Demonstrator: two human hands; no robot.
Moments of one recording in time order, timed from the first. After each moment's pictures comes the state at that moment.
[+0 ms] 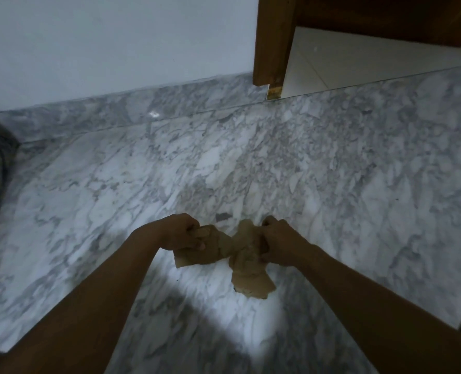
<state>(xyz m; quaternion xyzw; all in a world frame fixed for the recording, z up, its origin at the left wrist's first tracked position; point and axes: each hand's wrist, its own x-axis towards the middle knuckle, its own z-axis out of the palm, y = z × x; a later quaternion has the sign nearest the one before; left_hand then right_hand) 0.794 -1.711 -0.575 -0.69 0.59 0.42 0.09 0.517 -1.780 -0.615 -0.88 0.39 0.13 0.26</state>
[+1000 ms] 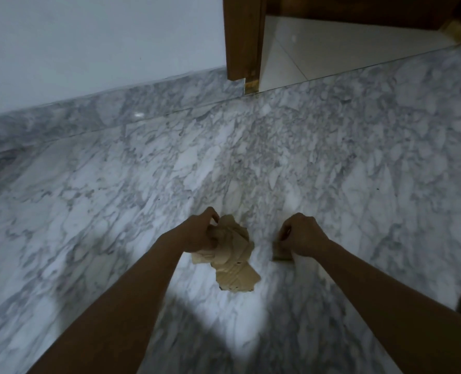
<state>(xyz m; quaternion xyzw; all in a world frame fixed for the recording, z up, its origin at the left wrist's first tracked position) 0.715 -1.748 -0.608 -0.68 0.61 0.41 0.02 0.443 -1.809 -0.609 -0.72 0.58 0.06 0.36</state>
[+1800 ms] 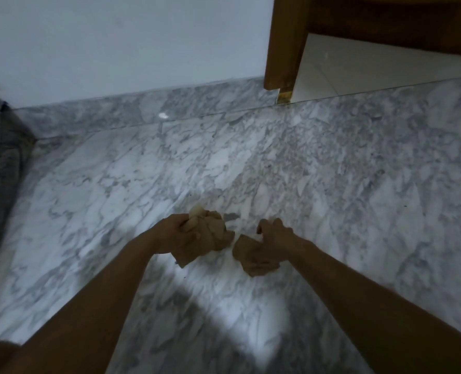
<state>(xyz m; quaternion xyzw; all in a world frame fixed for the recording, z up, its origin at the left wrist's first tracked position) 0.815 -1.674 -0.575 -0.72 0.50 0.46 -0.12 0.550 -1.771 -0.596 -0.77 0.50 0.21 0.32</state>
